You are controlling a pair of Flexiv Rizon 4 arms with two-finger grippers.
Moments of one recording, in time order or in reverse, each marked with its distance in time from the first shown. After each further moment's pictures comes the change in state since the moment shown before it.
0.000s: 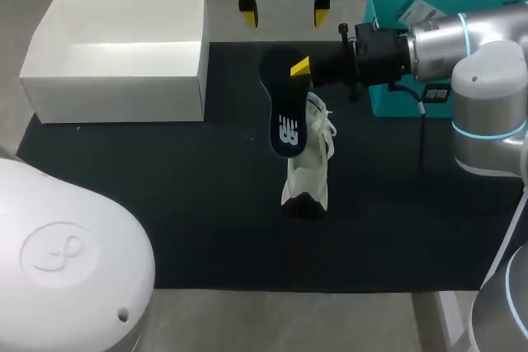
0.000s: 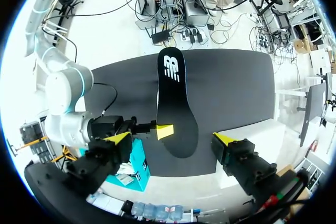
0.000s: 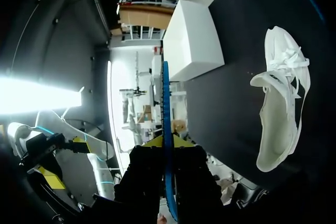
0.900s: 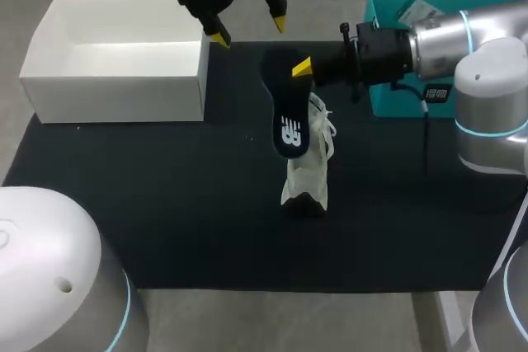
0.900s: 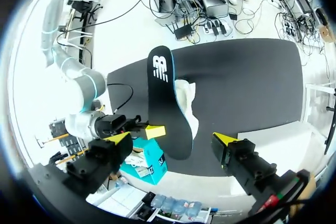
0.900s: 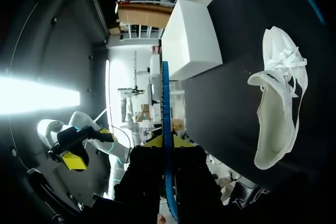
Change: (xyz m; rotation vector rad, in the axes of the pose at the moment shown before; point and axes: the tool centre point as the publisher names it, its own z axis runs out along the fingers) left arm 0.055 -0.008 0.017 -0.055 -0.335 0.013; right arm -0.001 -0.001 -0.004 0.008 -0.019 -0.002
